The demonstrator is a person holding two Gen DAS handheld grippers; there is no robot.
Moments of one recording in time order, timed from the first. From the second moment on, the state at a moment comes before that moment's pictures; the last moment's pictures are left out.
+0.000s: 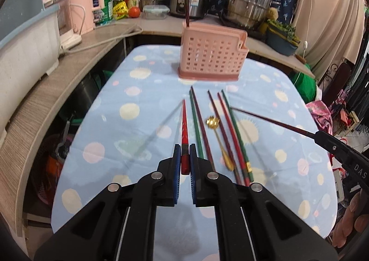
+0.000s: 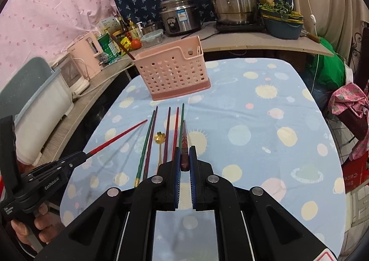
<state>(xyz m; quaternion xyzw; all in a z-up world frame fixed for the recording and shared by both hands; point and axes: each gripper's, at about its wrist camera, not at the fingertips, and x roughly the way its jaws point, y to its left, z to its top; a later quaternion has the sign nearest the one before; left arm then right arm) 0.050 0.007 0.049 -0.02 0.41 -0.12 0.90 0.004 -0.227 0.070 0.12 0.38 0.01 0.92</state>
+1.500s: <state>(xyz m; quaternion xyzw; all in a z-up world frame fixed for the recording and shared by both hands) 0.271 -0.055 0.244 -0.04 0.19 -0.12 0.97 0.244 -0.250 0.232 0.13 0.19 0.03 0.97</state>
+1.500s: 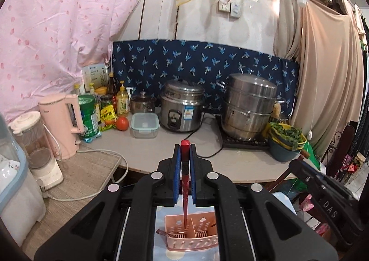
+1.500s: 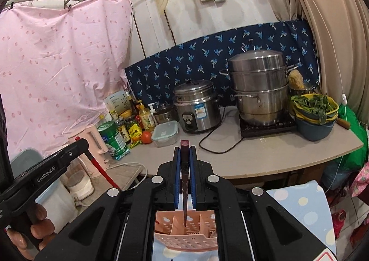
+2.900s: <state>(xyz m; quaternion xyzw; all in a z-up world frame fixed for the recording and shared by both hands) 0.135 -0.002 0.100 -0.02 0.34 -0.09 0.94 0.076 -0.233 0.091 0.13 0.35 0.03 0.93</state>
